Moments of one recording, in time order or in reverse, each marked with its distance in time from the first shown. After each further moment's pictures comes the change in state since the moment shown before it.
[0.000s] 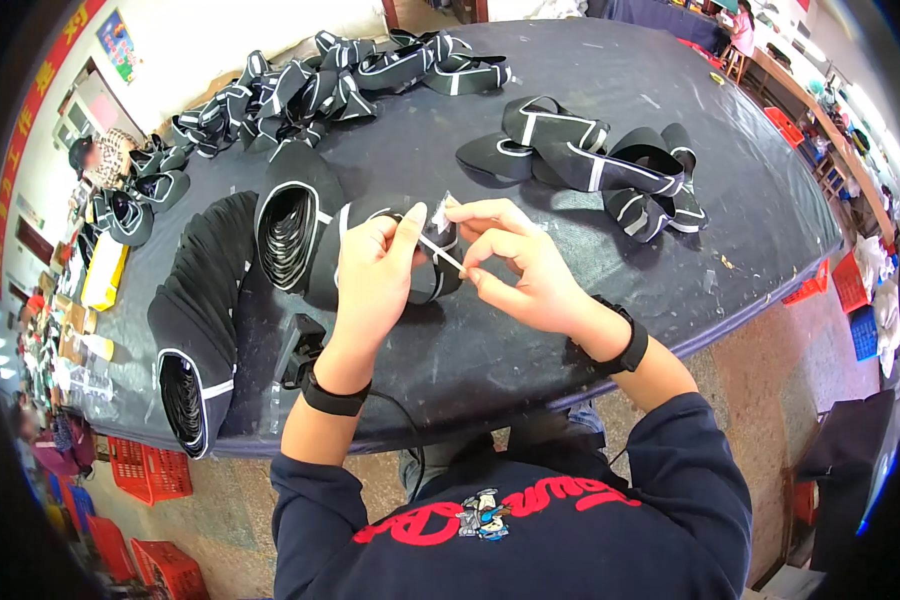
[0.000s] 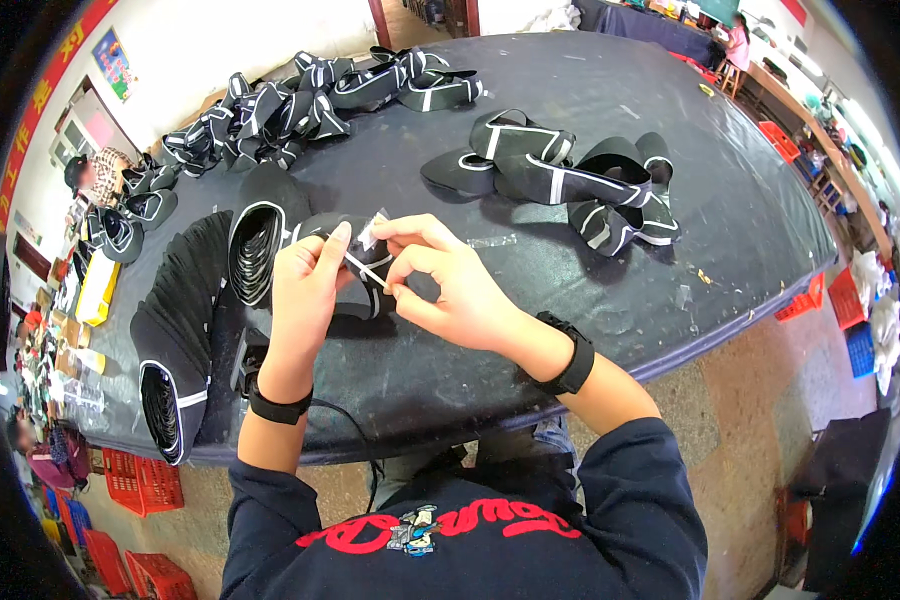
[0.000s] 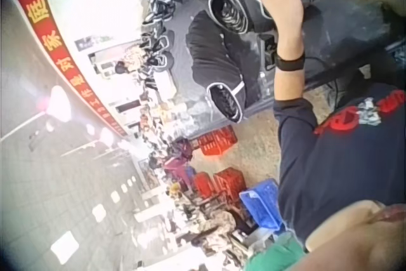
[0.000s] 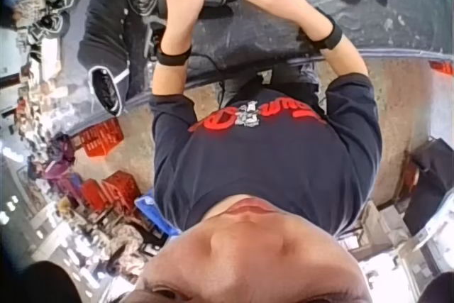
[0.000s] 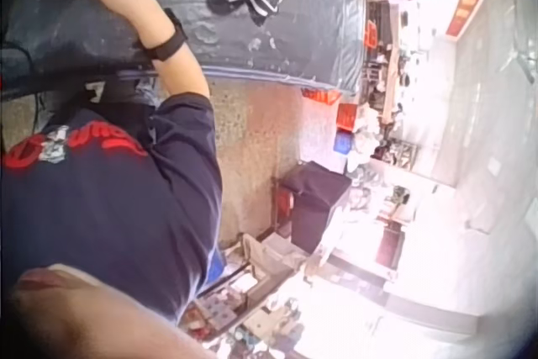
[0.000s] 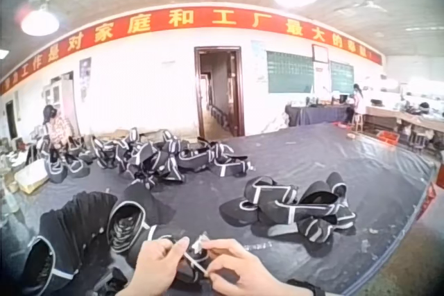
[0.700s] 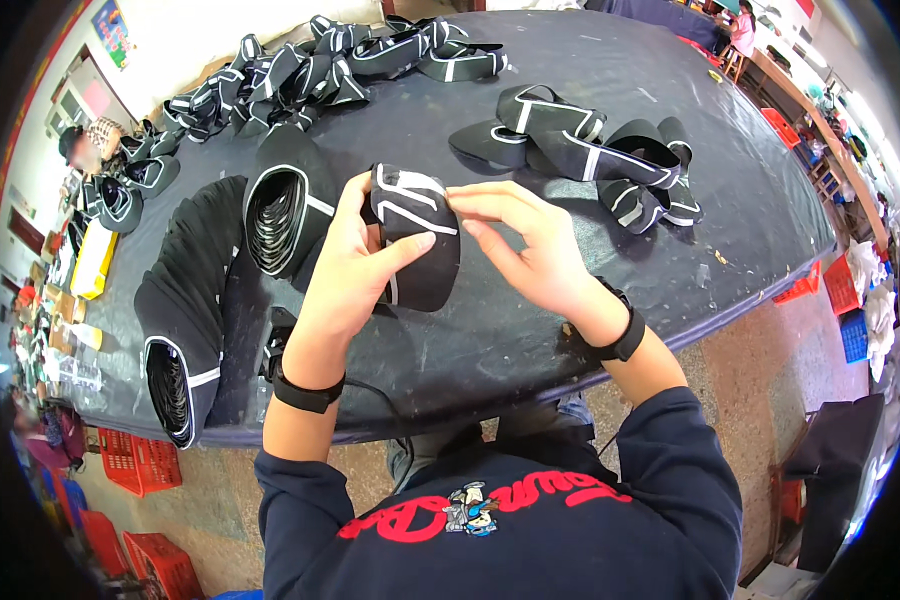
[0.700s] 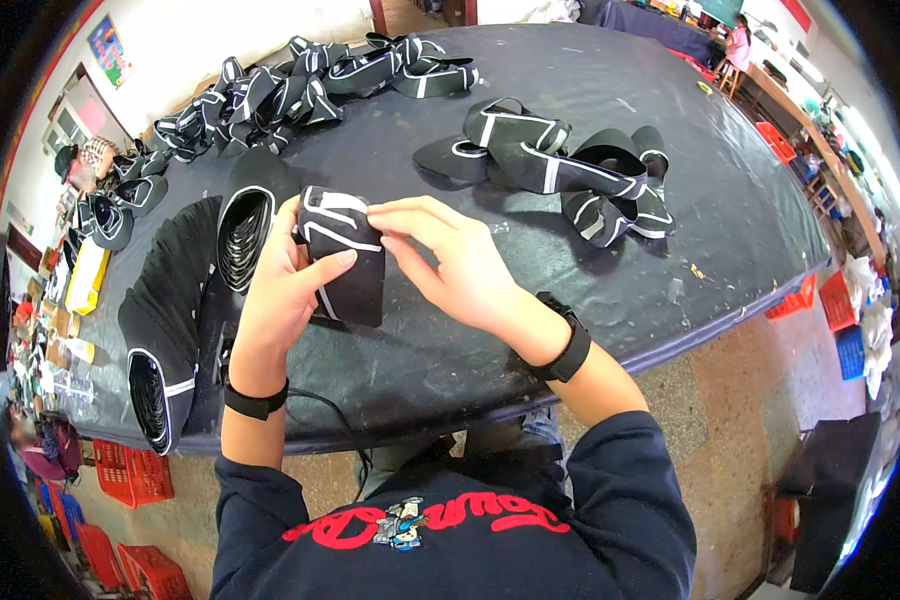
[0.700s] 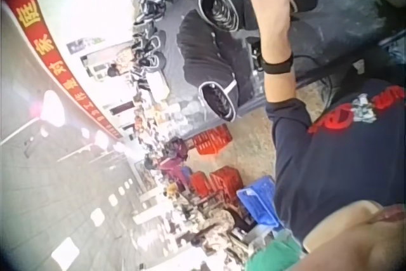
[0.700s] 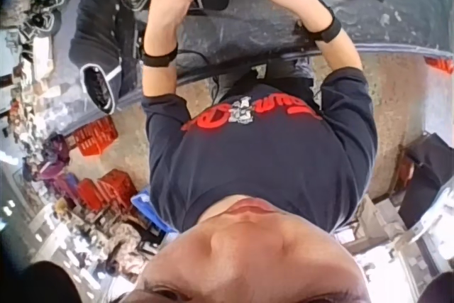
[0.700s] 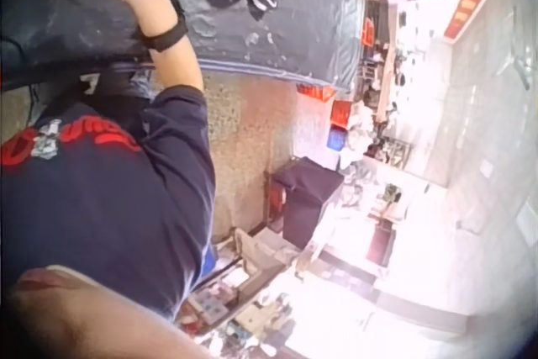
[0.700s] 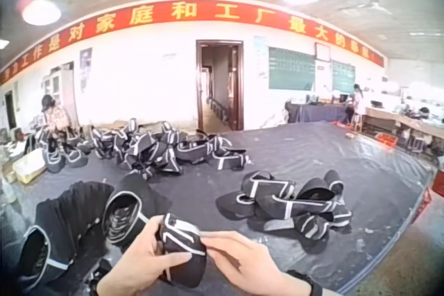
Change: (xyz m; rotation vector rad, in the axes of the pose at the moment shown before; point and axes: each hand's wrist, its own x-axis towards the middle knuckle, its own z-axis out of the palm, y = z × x) left_hand -0.011 0.013 -0.009 -0.322 -0.198 -0.042; right_hand 0.008 -0.011 -0.007 -0.332 0.107 -0.082
